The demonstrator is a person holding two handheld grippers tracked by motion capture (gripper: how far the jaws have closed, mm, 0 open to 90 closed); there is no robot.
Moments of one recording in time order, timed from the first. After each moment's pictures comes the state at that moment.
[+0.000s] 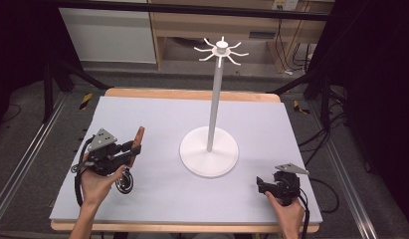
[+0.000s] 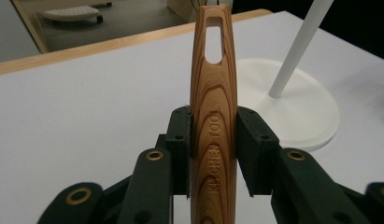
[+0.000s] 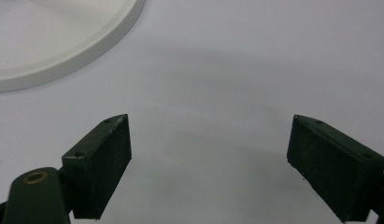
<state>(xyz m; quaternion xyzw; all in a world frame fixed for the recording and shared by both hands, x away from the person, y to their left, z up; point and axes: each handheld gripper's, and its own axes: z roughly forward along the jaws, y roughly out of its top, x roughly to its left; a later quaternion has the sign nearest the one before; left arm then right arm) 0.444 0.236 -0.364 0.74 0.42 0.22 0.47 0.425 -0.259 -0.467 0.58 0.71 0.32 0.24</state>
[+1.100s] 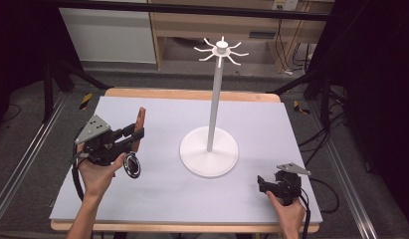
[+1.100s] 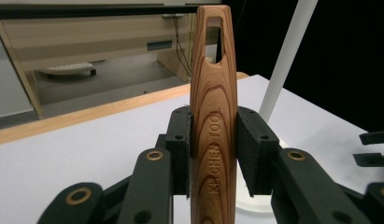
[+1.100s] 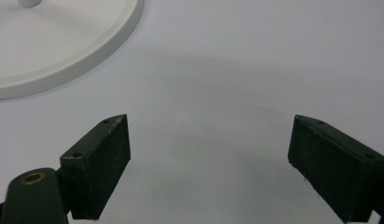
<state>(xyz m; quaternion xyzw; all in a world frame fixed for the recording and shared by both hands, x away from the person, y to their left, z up) 0.440 0.223 -0.314 0.71 0.38 0.24 0.55 0.425 -0.261 -0.466 0.58 0.70 0.32 0.25</state>
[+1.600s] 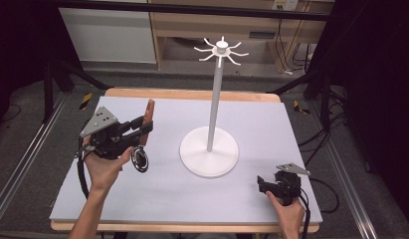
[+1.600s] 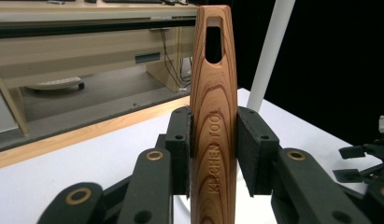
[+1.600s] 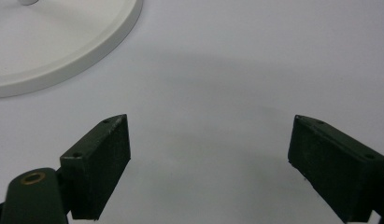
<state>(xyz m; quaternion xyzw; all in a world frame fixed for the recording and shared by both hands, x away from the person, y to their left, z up) 0.444 0.201 -0.290 0.71 0.35 0.24 0.56 0.424 -0.261 -0.467 0.58 0.70 0.32 0.24</state>
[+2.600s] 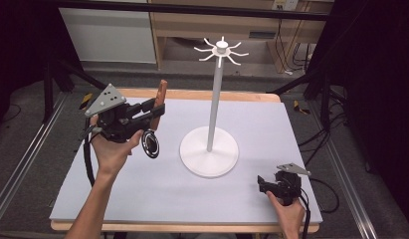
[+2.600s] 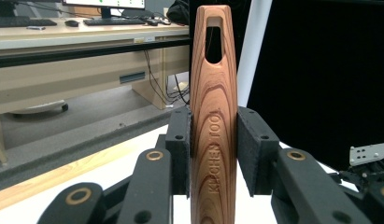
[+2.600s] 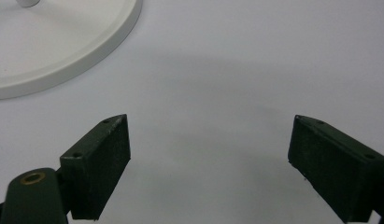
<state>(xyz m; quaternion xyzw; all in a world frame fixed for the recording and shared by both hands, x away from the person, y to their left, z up) 0.454 0.175 -0.245 0.71 0.32 0.23 0.59 0.424 -0.261 -0.467 0.59 0.70 0.32 0.25</state>
